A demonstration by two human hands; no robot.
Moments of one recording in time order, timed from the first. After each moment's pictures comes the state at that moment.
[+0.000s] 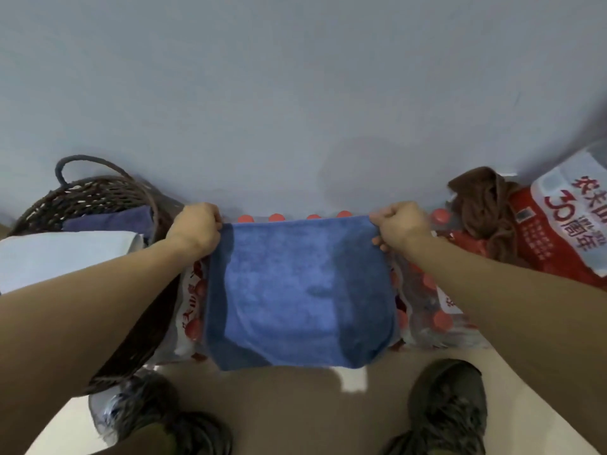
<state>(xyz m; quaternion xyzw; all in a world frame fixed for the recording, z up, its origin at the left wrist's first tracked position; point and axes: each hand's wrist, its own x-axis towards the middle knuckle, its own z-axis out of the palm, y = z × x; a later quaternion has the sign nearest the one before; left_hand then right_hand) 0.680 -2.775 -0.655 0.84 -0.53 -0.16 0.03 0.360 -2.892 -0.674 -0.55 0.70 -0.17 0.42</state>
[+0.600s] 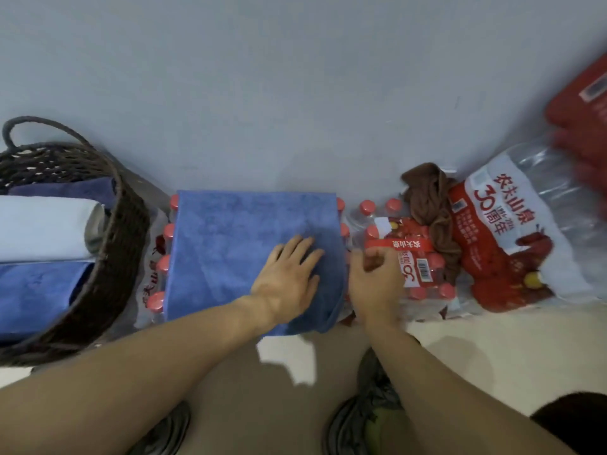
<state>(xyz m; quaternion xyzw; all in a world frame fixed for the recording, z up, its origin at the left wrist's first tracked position) 0.478 -2.718 -0.697 0.64 -0.75 -0.13 0.08 0.327 -2.745 -0.662 -0.50 0.70 -0.39 0.33</state>
